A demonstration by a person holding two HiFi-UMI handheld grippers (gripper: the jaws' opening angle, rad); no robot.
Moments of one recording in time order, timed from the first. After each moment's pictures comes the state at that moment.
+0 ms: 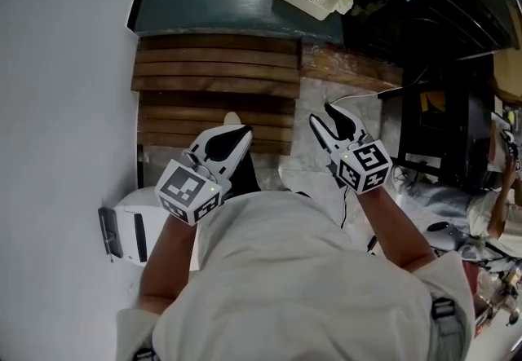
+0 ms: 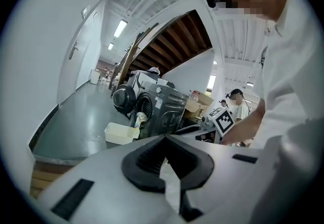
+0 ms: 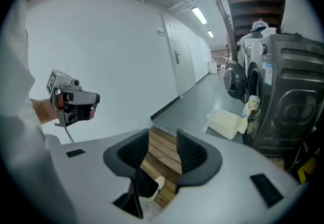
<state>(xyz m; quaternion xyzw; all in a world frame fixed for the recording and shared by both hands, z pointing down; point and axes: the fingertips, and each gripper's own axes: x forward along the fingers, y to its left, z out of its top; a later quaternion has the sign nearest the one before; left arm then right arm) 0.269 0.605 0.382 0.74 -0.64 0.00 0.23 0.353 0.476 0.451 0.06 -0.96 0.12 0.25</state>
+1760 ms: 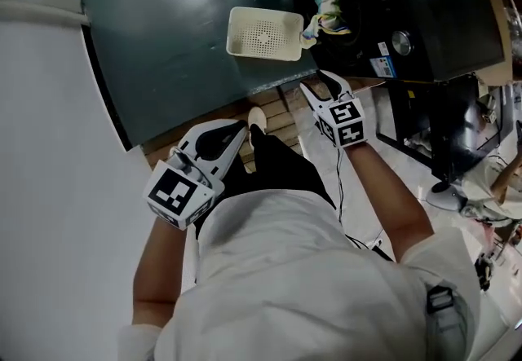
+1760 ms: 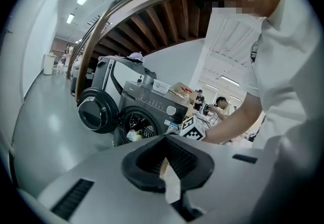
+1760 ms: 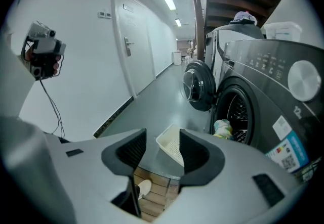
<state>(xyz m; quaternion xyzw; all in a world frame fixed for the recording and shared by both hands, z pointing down) -0.021 0.133 0.223 0.86 -0.44 0.10 0.26 0.095 0.012 0.405 0.25 -0.89 0.15 0.34</state>
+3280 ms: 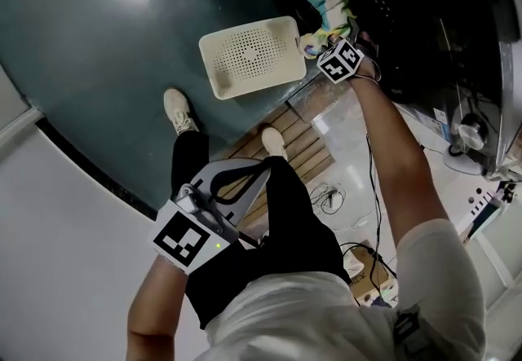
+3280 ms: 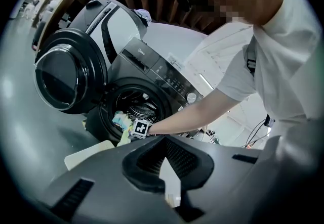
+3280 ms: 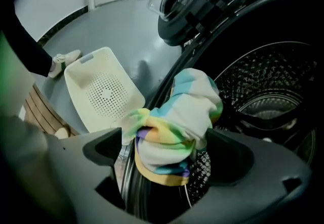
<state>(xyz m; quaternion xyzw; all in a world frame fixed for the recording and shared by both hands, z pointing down) -0.094 -0.093 0.406 0.89 -0.19 0.12 0.39 0.157 -0.288 0.756 0.30 -0.66 0.02 0.69</state>
